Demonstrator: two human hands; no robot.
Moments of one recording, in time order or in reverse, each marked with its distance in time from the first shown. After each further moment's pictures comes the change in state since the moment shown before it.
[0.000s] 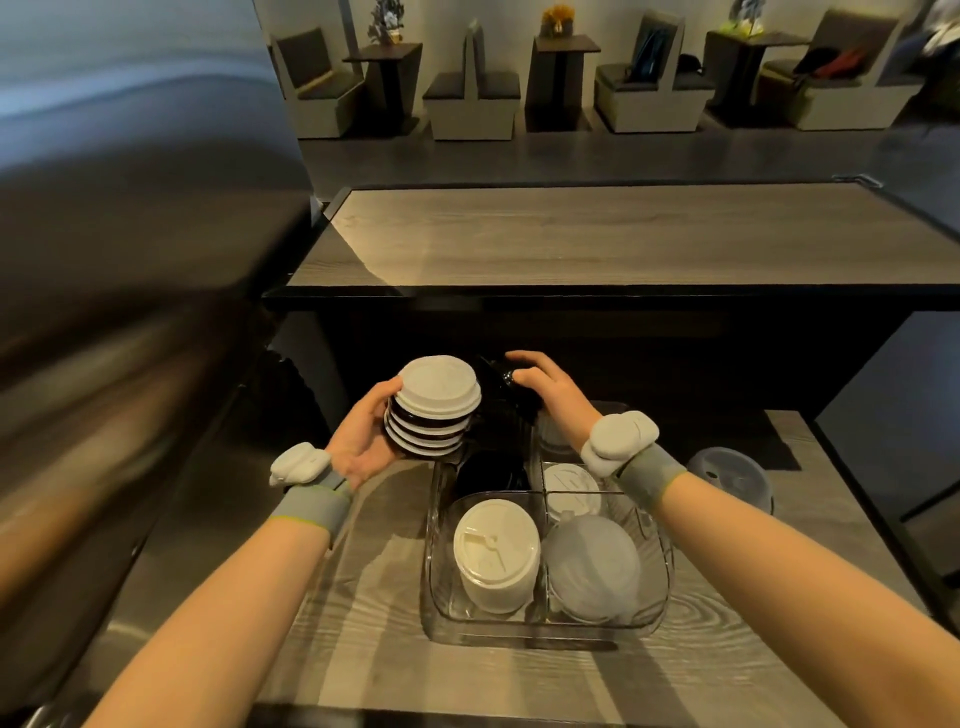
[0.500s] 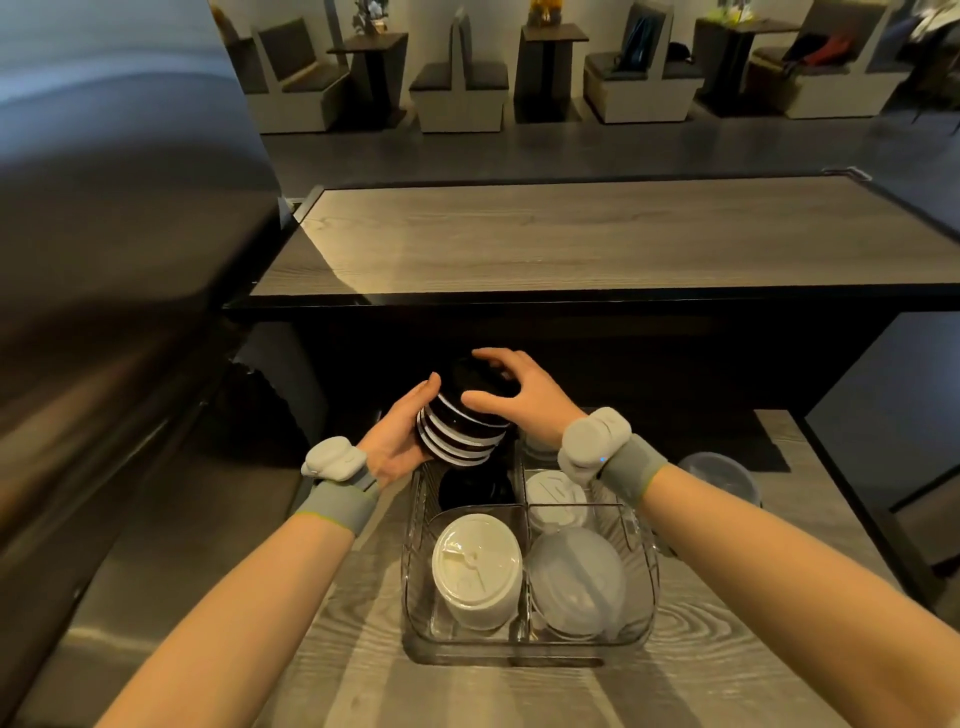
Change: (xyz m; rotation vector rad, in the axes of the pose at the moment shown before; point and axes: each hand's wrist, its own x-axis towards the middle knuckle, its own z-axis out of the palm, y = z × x) left_hand 0.031 -0.020 0.043 0.191 0.022 -0.073; right_hand 0.014 -0.005 -0.010 -0.376 -0.064 -0.104
